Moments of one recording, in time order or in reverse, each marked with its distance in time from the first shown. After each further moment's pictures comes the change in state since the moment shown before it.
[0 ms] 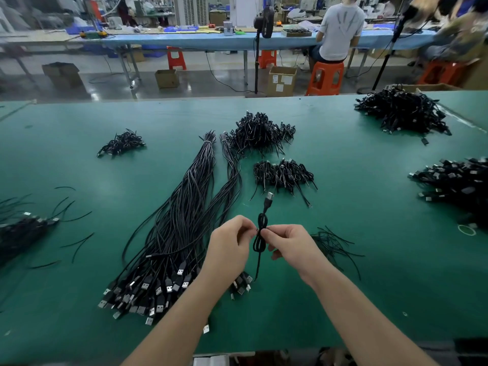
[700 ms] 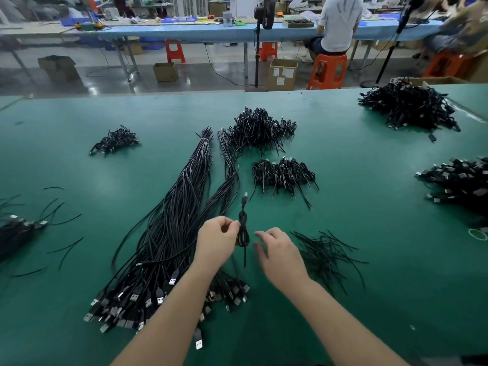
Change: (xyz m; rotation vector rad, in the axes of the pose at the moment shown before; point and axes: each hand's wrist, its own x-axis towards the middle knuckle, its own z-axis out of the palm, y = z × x) left_hand 0.049 -0.051 0.020 -0.063 0.000 -0.386; right_hand 0.045 0.060 0.017 -0.828 0.157 -0.371
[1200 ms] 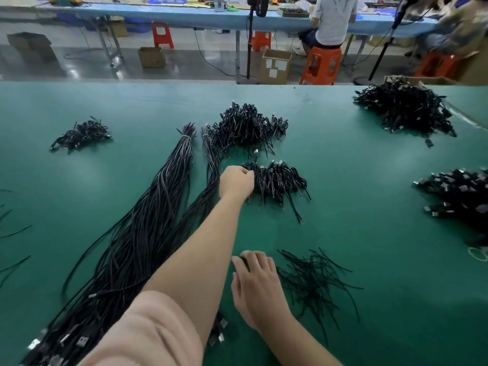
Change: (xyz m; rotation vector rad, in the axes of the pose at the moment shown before) left_hand 0.171 0.077 0.089 0.063 0.025 -0.055; right_hand 0.002 0.025 0.043 -0.294 0.063 -0.189
